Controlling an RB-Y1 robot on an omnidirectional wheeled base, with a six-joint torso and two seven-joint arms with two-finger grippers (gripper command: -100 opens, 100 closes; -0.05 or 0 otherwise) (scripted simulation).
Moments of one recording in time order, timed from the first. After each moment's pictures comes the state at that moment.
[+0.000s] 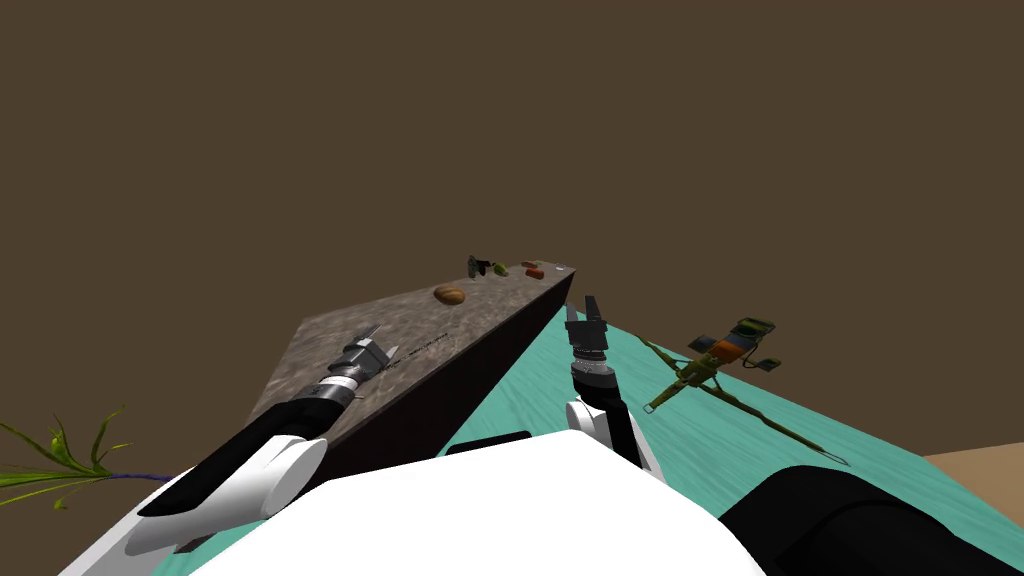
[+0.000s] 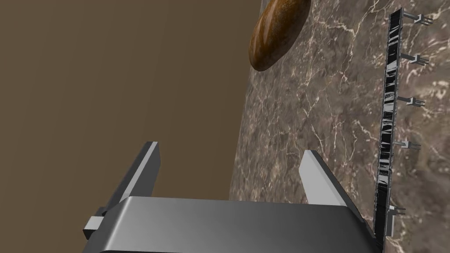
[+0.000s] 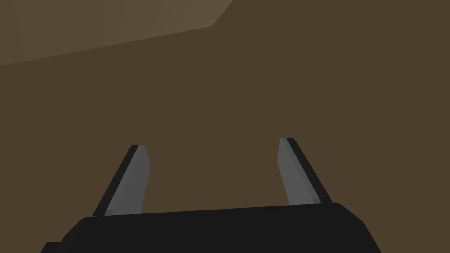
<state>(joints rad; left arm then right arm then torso) 0.48 0.38 0.14 -2.23 0.32 0.27 0.33 0.54 -0.03 0.05 -2.35 0.02 -0.52 -0.02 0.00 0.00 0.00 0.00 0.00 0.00</state>
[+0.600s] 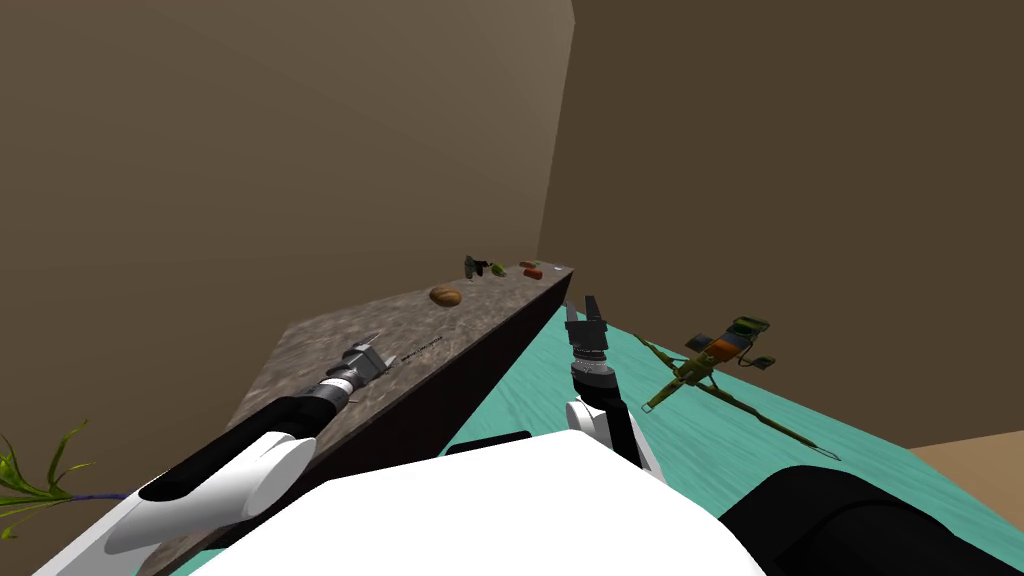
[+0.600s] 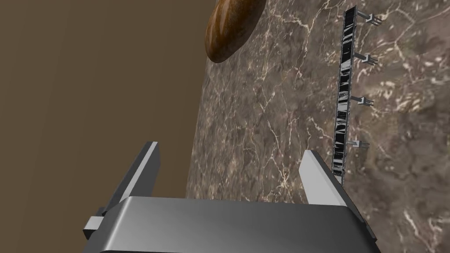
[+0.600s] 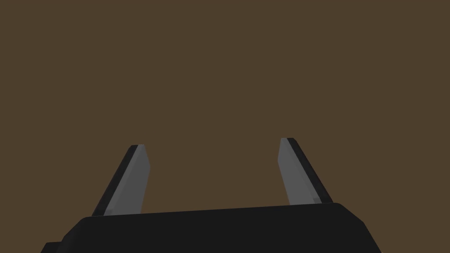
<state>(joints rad) 0.47 0.44 0.17 -2.21 0.40 0.43 0.41 0.54 -0.03 0.05 -2.35 0.02 -0.52 -0.02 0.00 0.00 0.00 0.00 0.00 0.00</state>
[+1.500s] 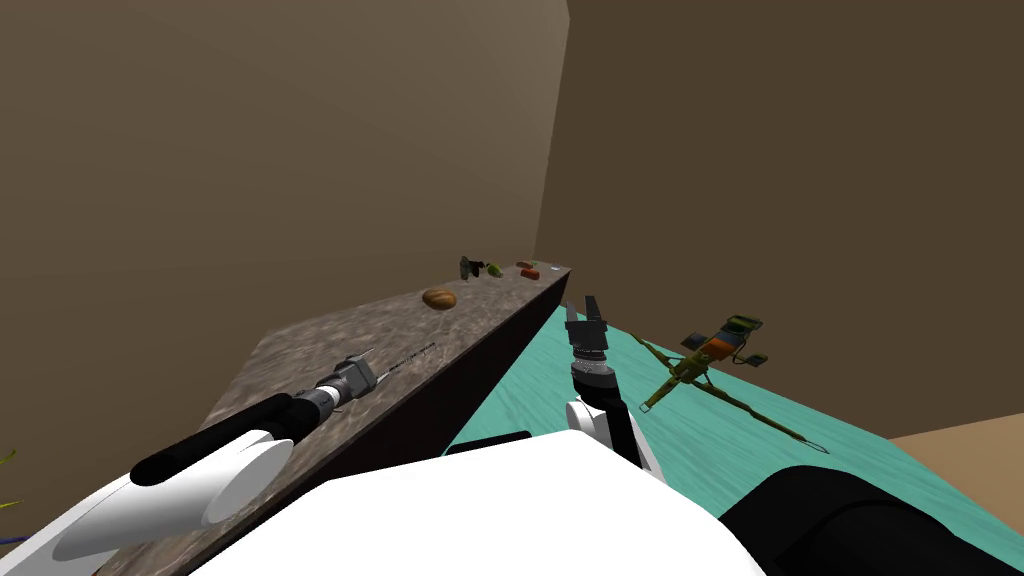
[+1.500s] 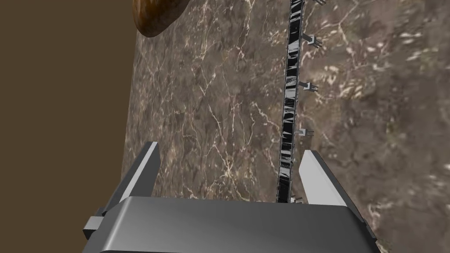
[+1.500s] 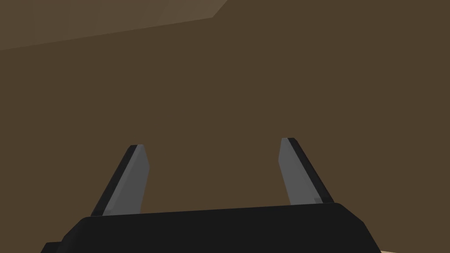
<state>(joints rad) 0.48 0.55 0.21 -2.18 0.52 0.66 0.53 0.54 -0.03 0.05 -2.35 0.02 -0.52 -0.02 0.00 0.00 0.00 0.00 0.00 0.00</state>
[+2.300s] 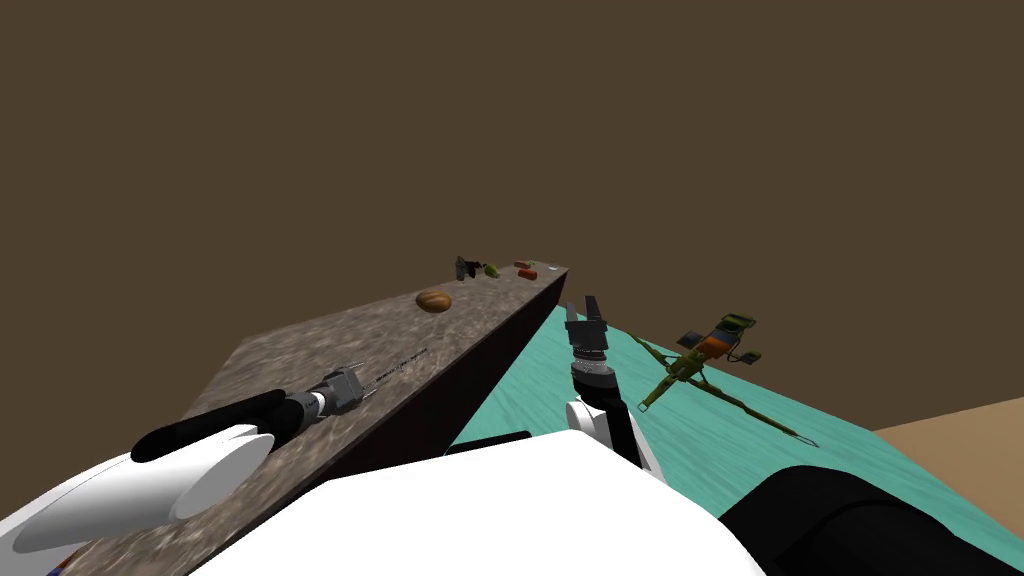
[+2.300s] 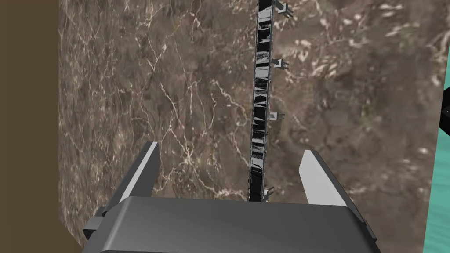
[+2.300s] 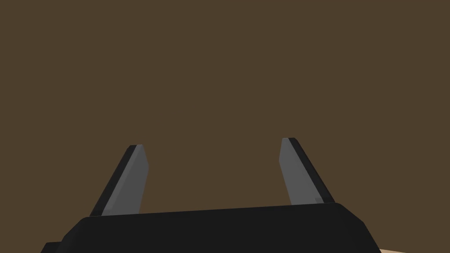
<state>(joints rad) 0.47 0.66 0.25 -2.14 0.63 0.88 0.64 0.54 -0.03 0.05 -2.35 0.02 -0.52 -0.02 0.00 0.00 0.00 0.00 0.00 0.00</state>
